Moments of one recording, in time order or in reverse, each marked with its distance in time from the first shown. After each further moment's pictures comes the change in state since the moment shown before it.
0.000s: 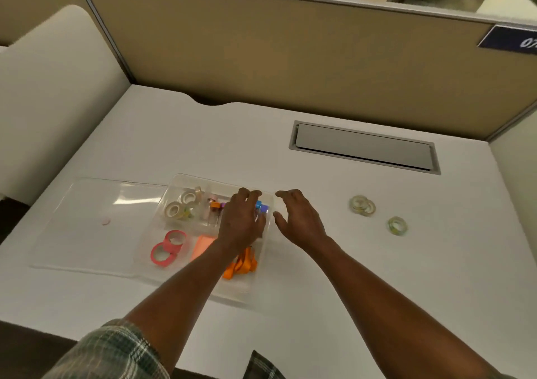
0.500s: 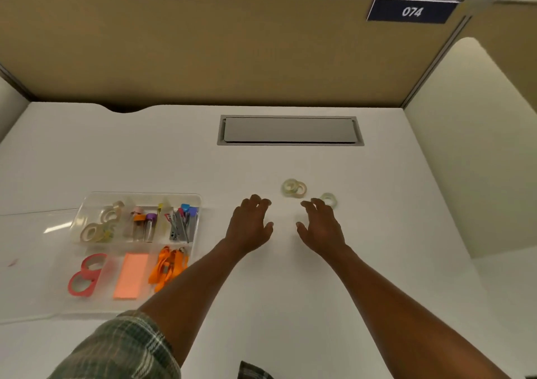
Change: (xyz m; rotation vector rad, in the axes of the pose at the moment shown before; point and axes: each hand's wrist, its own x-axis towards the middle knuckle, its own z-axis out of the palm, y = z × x) left_hand 0.007 0.138 0.097 0.078 -0.291 0.273; right_hand -0.098 0.172 -0.063 -0.141 0.022 0.392
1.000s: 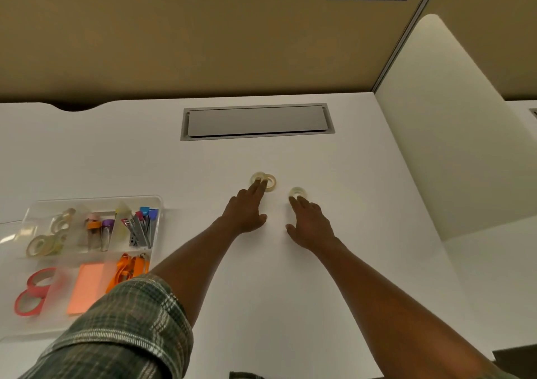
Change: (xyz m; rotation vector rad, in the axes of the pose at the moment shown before) left_hand 0.064 0.047 0.034 0.093 -0.289 0.040; right_hand 0.005 0.060 -0.002 -0.071 -0.153 0.046
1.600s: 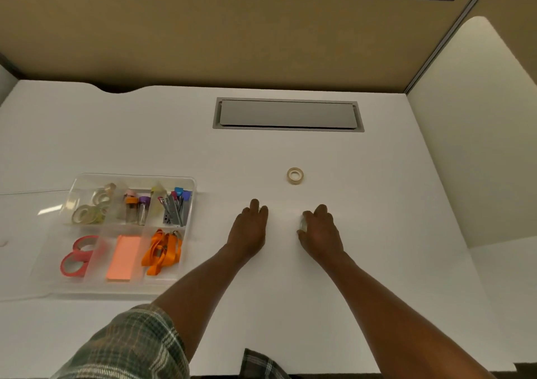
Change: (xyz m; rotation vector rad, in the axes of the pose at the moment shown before) left_hand -0.080 -0.030 0.041 0.080 0.151 -0.107; right_hand -0.030 -0.040 0.030 -0.030 0.078 0.013
